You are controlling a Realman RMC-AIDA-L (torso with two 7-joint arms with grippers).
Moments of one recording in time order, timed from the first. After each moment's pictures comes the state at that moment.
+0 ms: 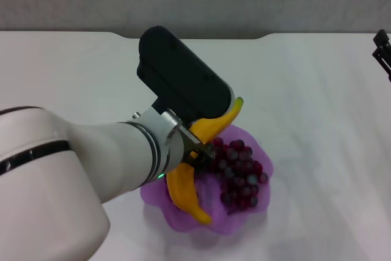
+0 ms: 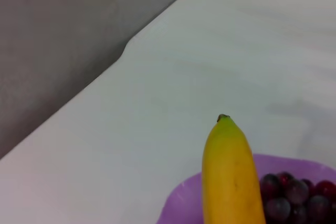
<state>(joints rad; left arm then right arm) -0.52 -1.98 -0.88 -1.73 -0.04 1.09 2.84 0.39 2.01 -1.79 -0.32 0.29 -1.15 0.30</state>
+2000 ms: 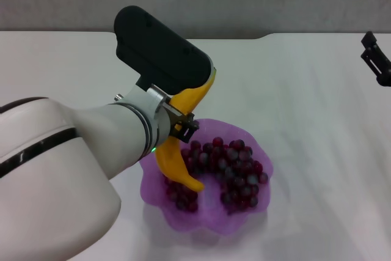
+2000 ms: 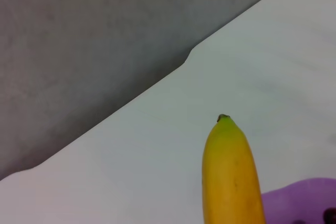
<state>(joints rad) -0.52 -2.03 -0.95 -1.65 0.10 1.07 2.74 0.41 2.01 -1.83 -0.30 0.29 -1.14 0.30</state>
